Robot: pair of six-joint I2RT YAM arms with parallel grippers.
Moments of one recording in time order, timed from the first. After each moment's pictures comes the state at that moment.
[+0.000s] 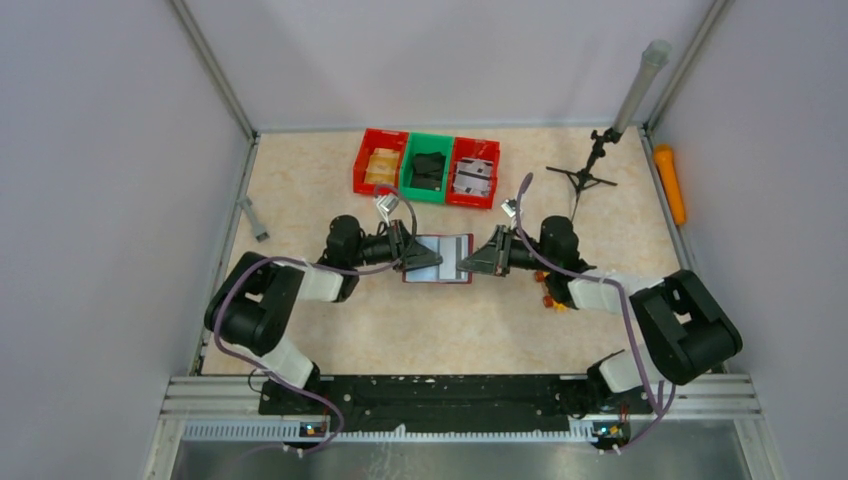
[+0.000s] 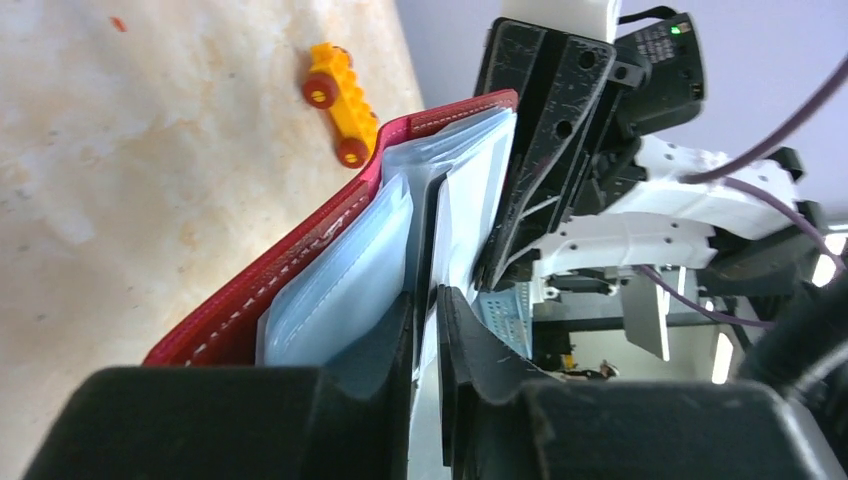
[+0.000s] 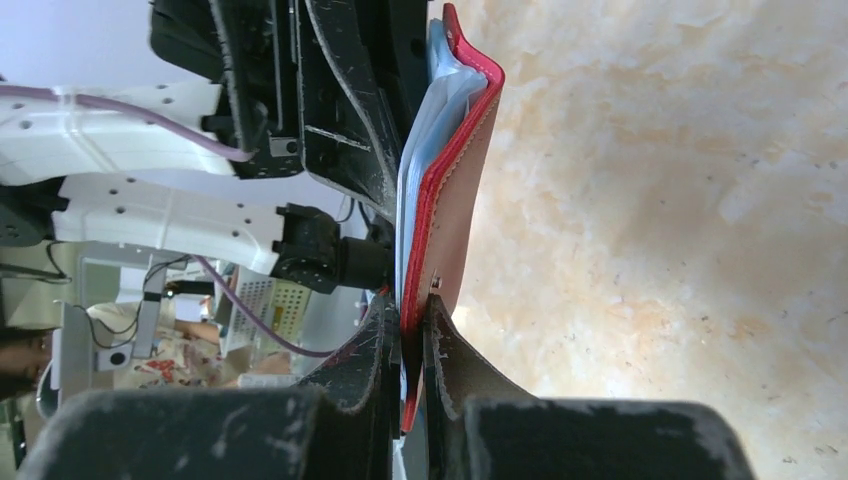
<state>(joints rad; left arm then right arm) -0.40 1.61 0.53 0.93 0.94 -1.14 0.47 1.44 0.50 0.74 -0.83 0.94</state>
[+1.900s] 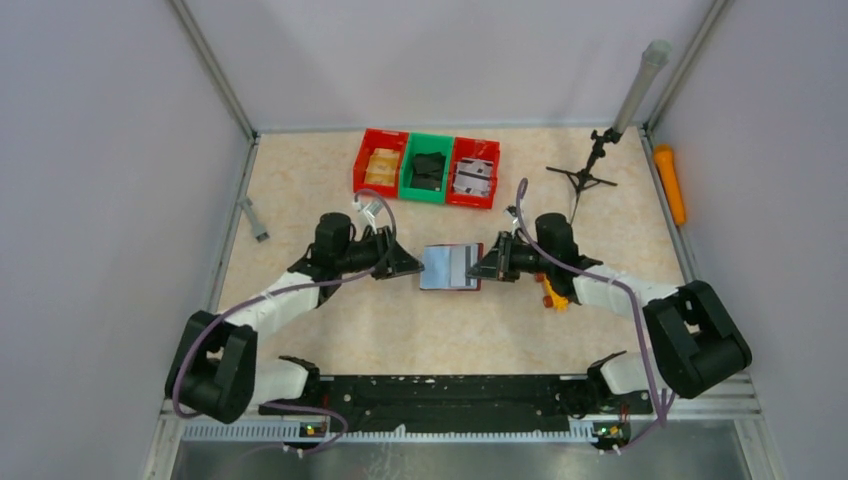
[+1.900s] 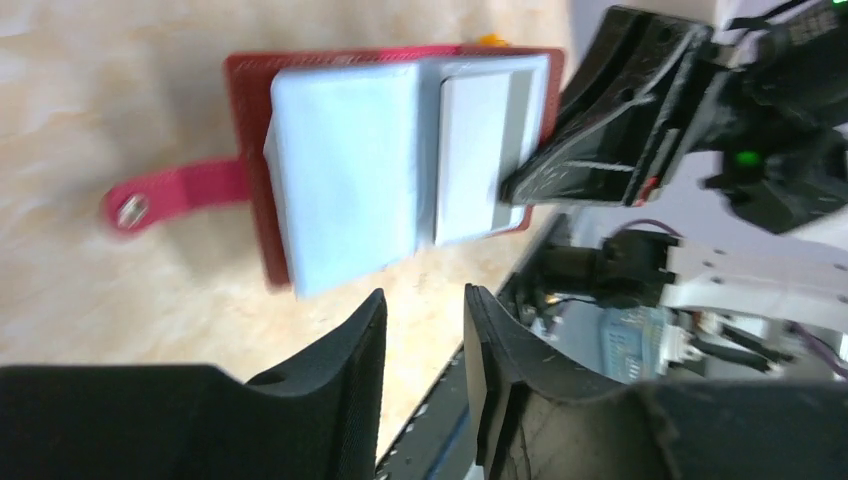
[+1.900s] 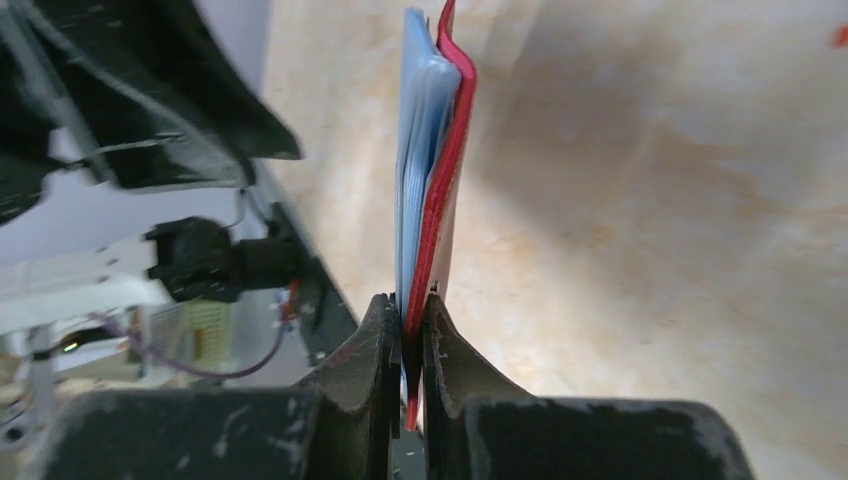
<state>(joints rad) -0.36 1.29 0.55 0.27 0.78 -0.81 0.45 1.36 0.52 0.39 -0.74 0.79</state>
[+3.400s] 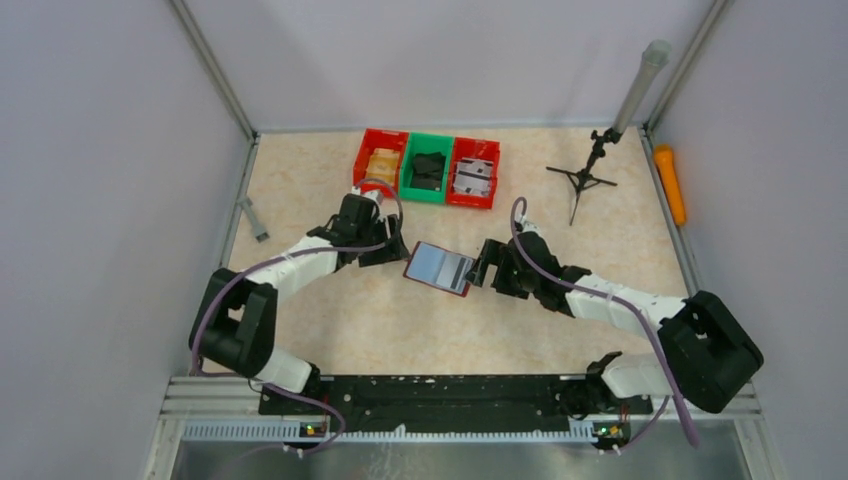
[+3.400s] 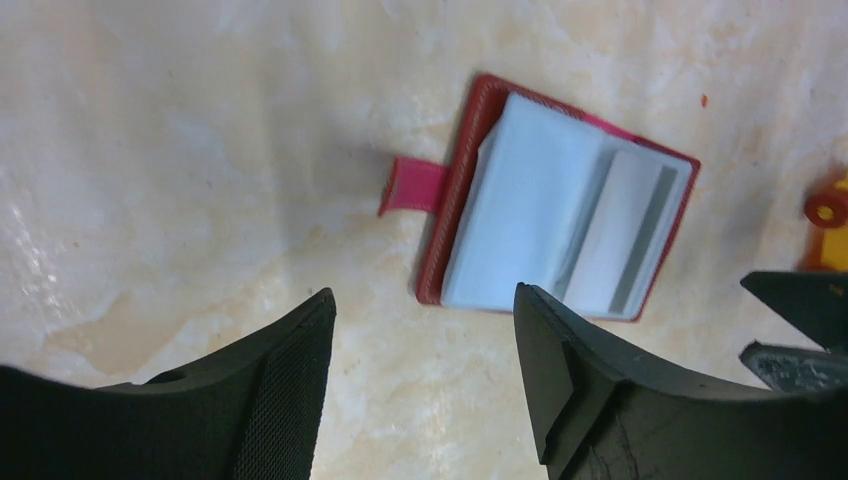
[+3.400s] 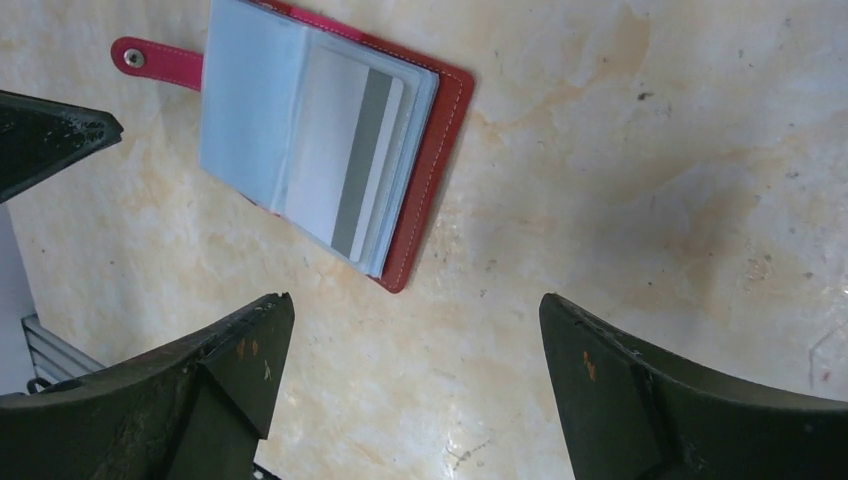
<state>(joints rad) -0.40 1.45 0.82 -0.23 0.19 -0.53 0.67 1.27 0.58 -0.04 0.01 0.82</state>
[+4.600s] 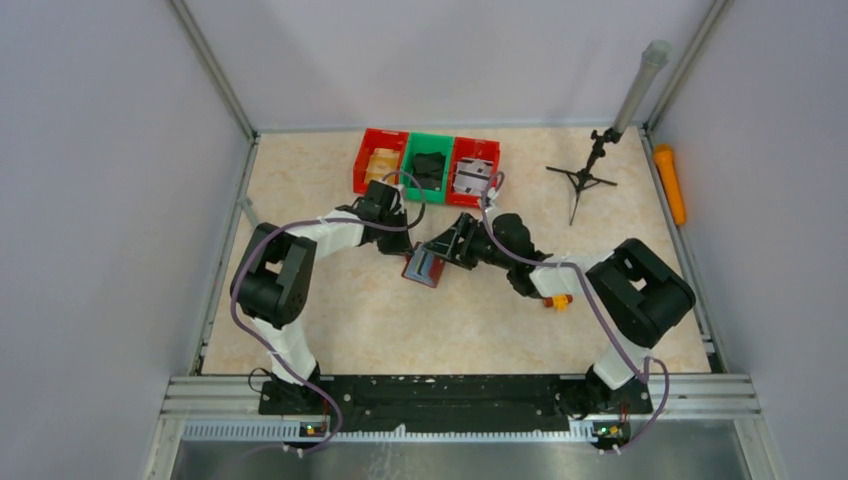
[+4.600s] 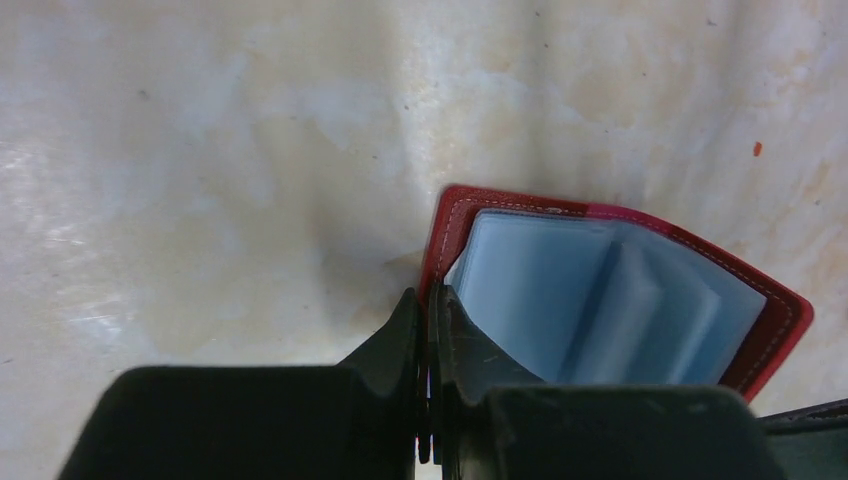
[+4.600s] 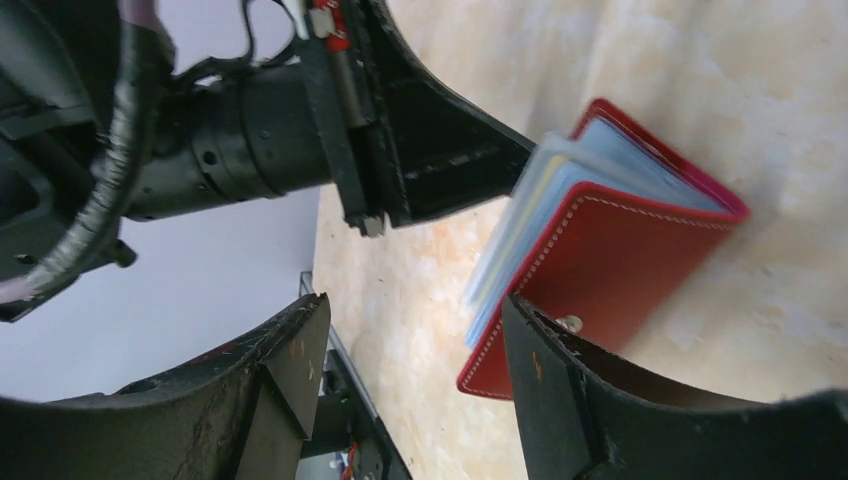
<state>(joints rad) -0.42 1.82 1.08 -0.27 0.21 -0.44 0.67 1.68 0.67 0.71 -0.32 1.07</state>
